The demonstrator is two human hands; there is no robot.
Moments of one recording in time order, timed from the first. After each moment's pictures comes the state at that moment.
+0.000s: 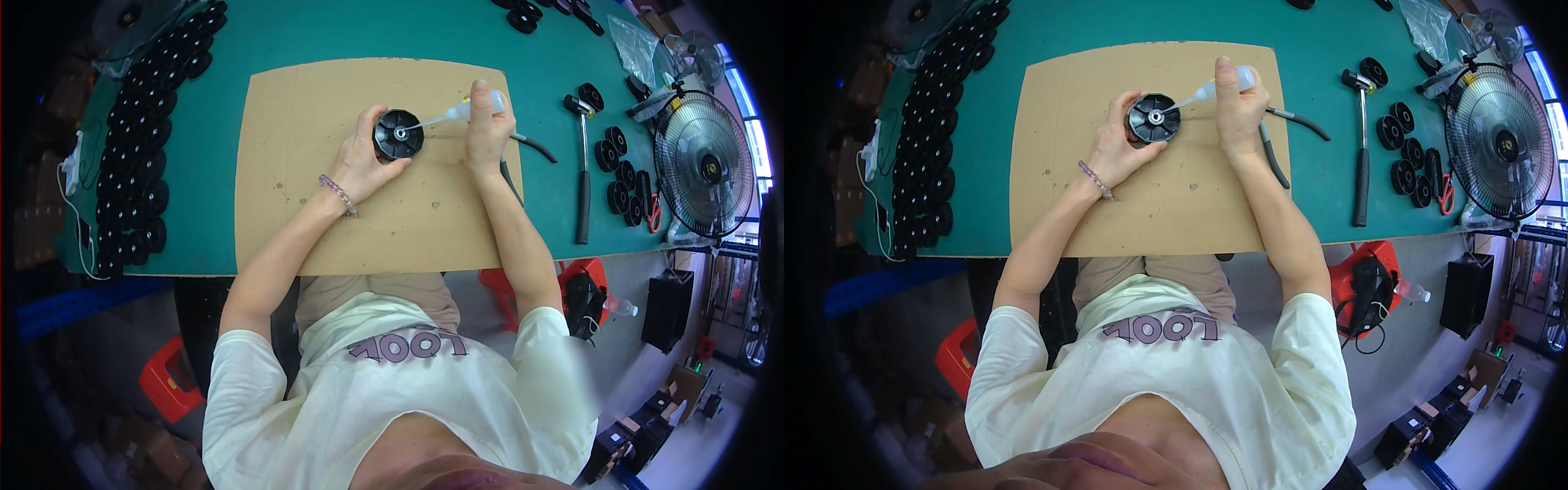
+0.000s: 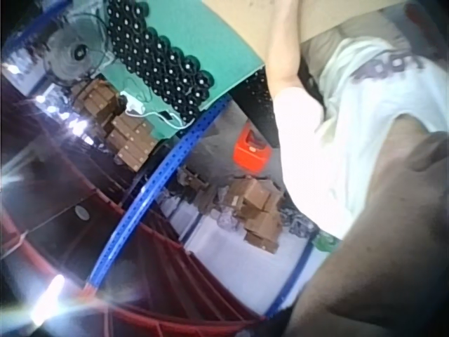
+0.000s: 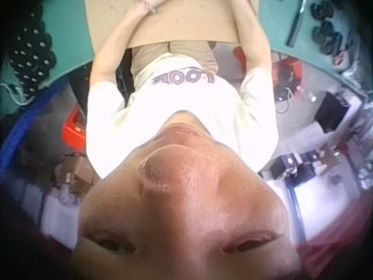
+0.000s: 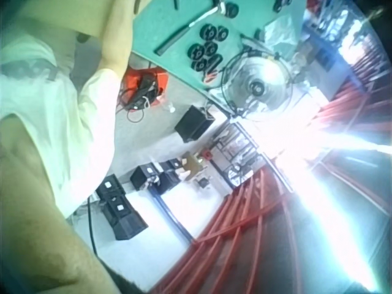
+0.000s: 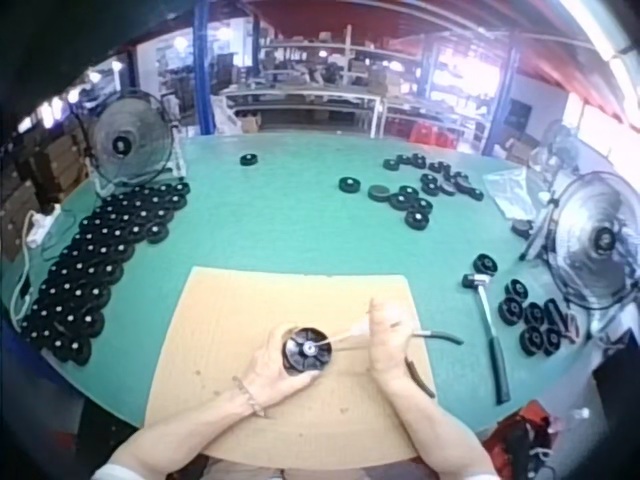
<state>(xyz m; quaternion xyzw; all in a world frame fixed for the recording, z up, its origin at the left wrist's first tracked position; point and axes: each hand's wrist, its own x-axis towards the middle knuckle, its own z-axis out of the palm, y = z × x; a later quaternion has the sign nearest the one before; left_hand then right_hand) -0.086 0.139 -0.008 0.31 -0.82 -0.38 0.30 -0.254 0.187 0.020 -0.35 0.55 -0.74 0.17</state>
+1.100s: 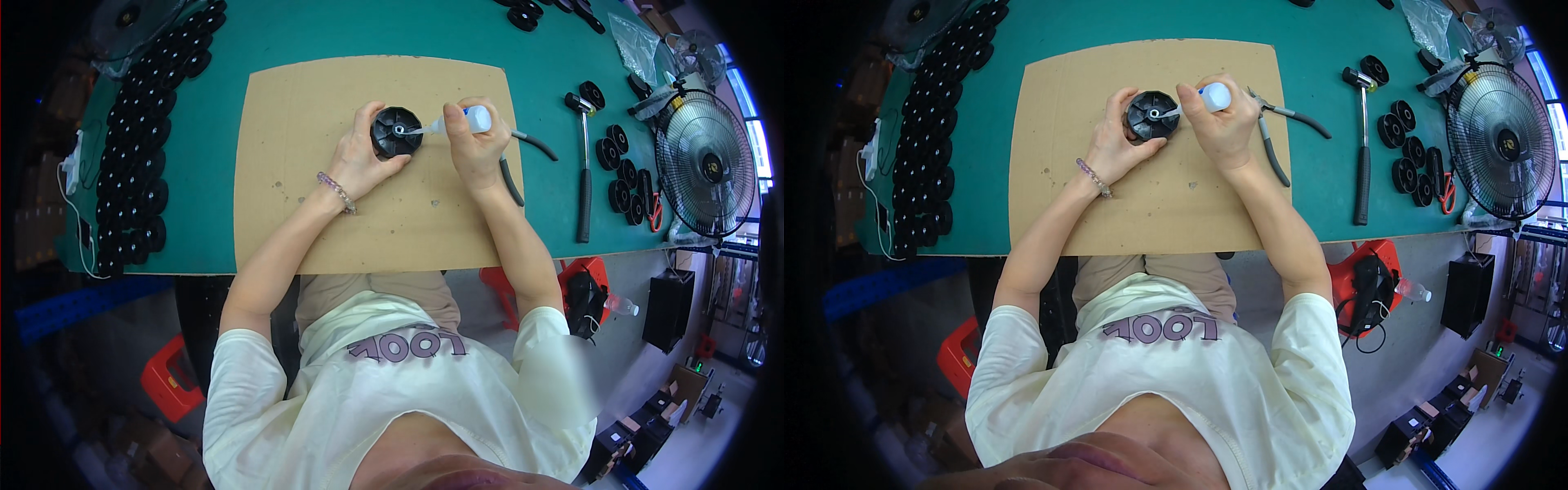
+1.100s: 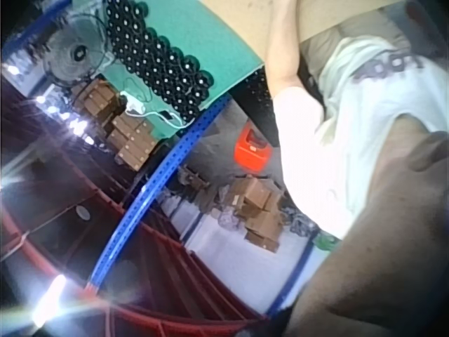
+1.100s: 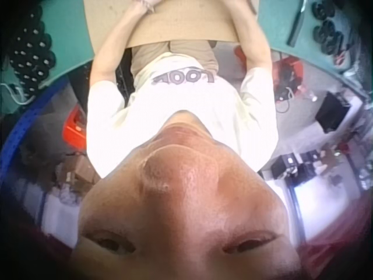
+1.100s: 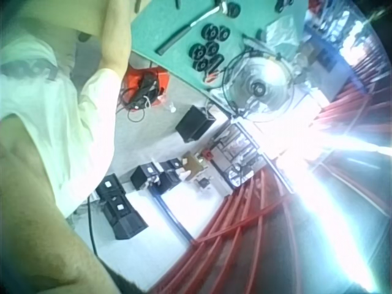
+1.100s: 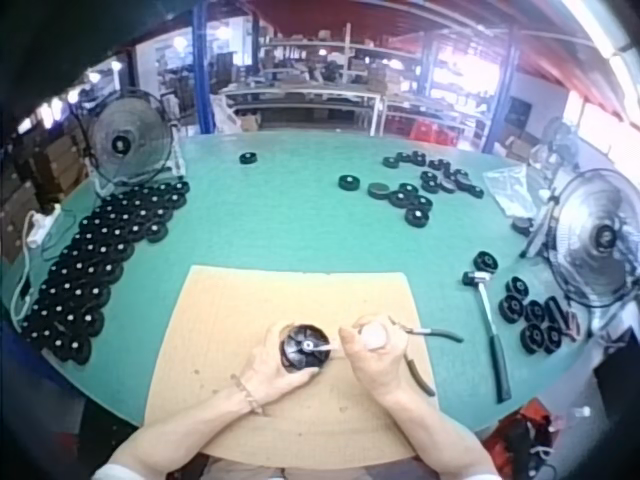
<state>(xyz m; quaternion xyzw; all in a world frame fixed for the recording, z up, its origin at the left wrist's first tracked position) -0.085 0.140 -0.004 0.33 -0.82 -0.37 0.30 -0.243 0.198 0.019 -0.52 0.52 -0.68 0.00</state>
